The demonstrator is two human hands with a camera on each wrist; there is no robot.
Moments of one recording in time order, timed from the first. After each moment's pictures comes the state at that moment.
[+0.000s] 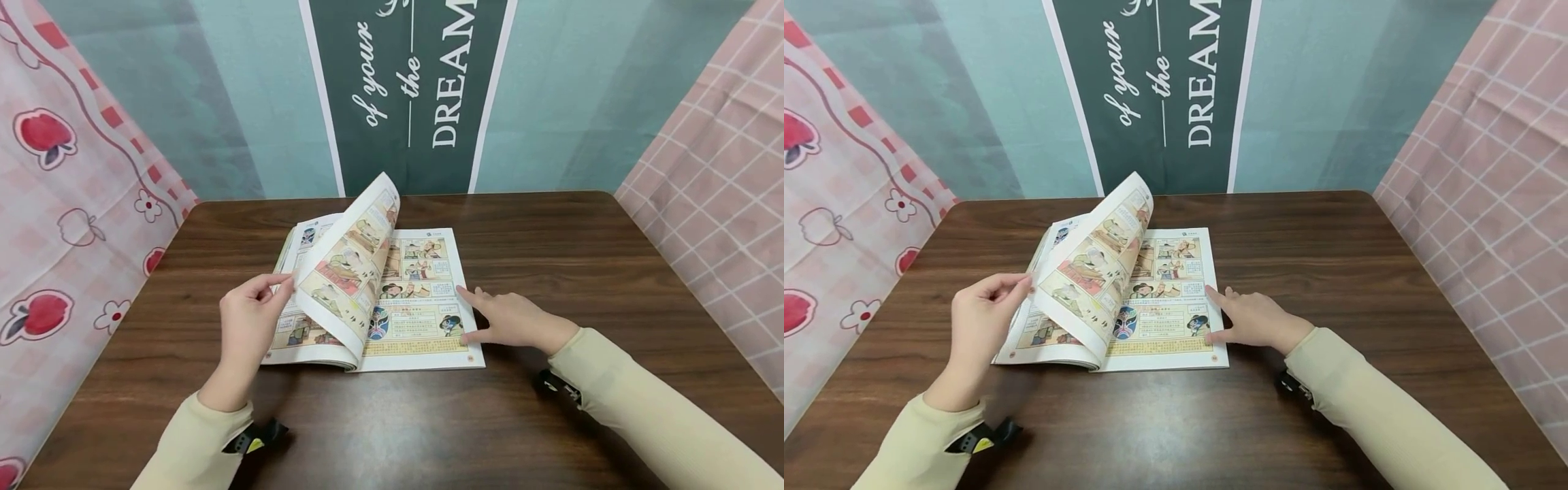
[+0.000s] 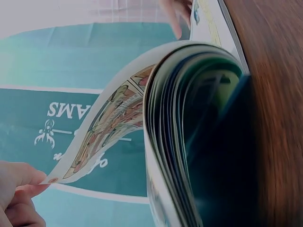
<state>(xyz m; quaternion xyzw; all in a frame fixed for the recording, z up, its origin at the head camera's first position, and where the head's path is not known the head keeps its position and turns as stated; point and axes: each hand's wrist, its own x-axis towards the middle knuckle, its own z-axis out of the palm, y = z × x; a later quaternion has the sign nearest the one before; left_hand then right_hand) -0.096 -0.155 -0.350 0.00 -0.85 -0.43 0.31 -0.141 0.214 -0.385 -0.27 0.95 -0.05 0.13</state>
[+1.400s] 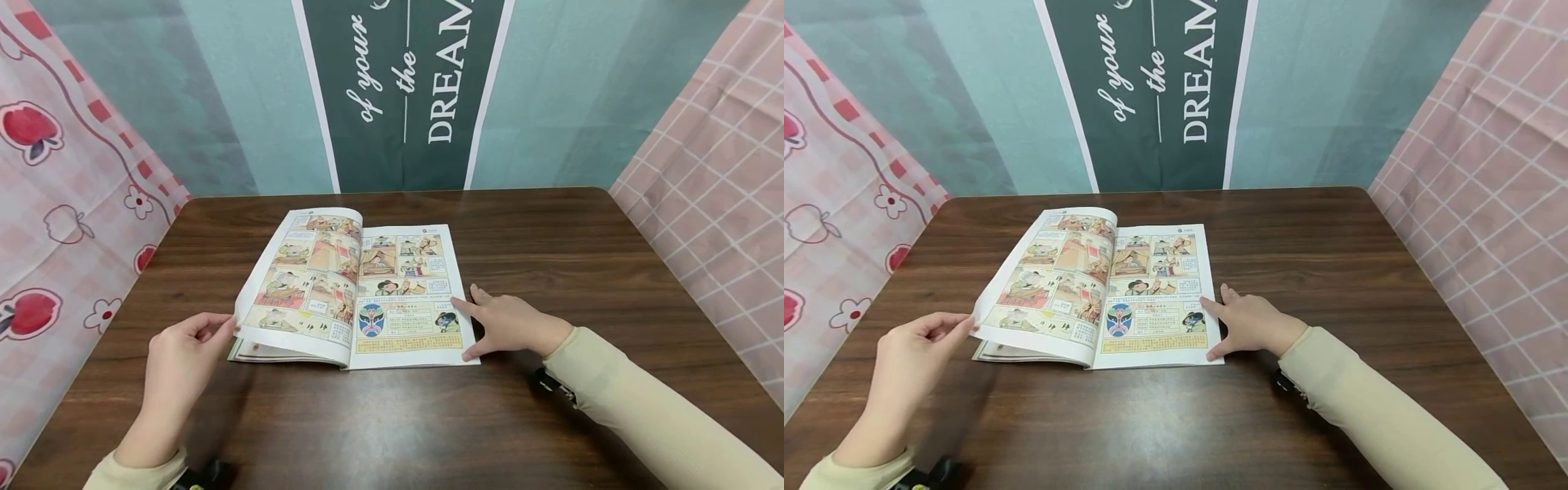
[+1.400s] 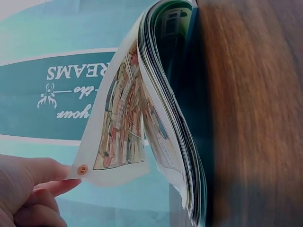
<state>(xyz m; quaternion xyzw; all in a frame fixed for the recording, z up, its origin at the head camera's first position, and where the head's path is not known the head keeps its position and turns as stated) -0.049 -0.214 -0.356 0.04 -0.92 -0.27 0.27 -0.133 0.211 -0.384 -0.28 0.95 0.00 0.15</state>
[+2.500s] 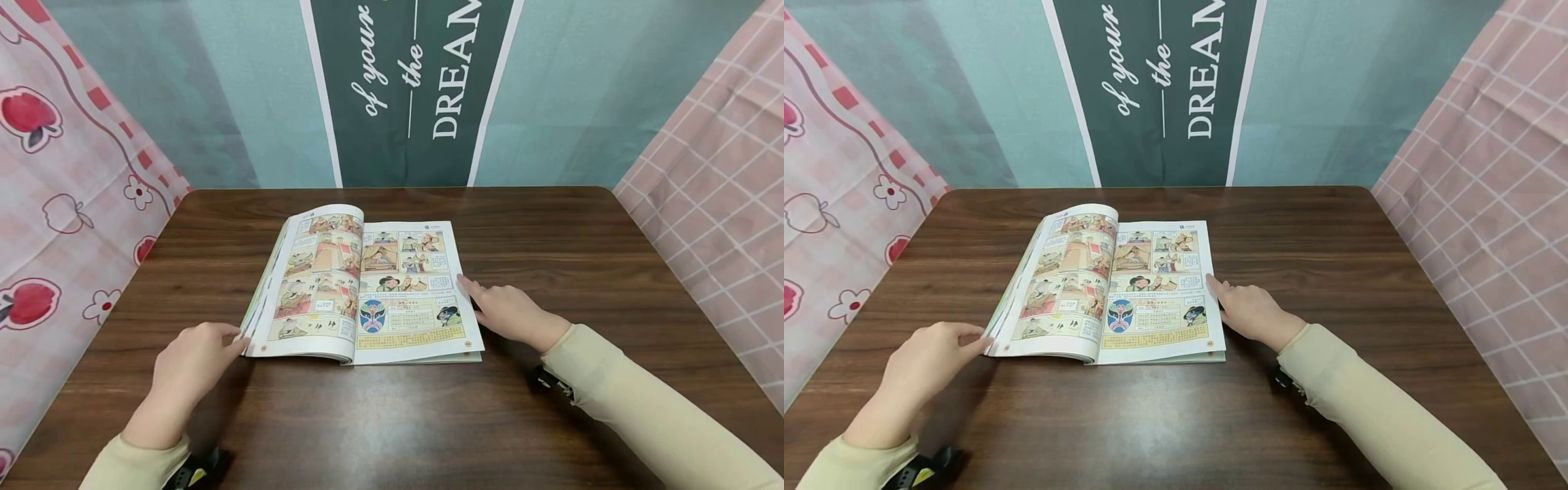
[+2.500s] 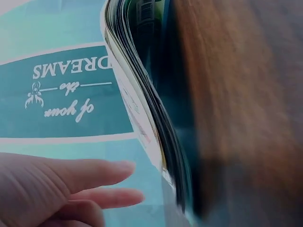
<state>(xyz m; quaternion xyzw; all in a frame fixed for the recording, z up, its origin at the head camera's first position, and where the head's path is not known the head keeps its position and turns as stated) -0.056 -0.225 -0.362 0.03 -0.99 -0.16 -0.02 -0.140 0.209 -0.387 -0.30 0.95 0.00 0.02</state>
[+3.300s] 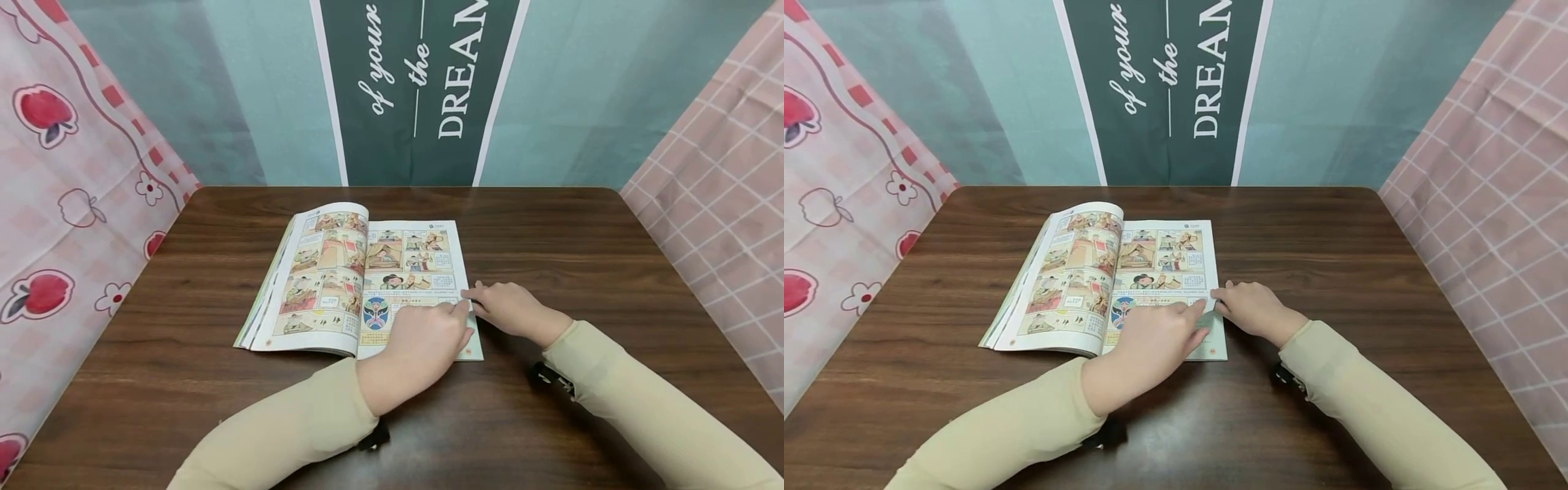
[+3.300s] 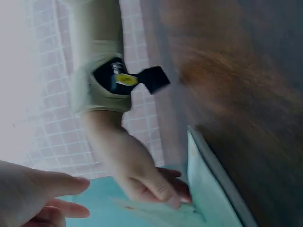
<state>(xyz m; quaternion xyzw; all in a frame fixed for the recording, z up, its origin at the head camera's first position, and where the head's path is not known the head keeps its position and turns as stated) -0.068 0.018 -0.344 -0.33 -0.91 -0.05 0.27 -0.146 0.211 -0.381 -0.31 0.95 -0.03 0.06</state>
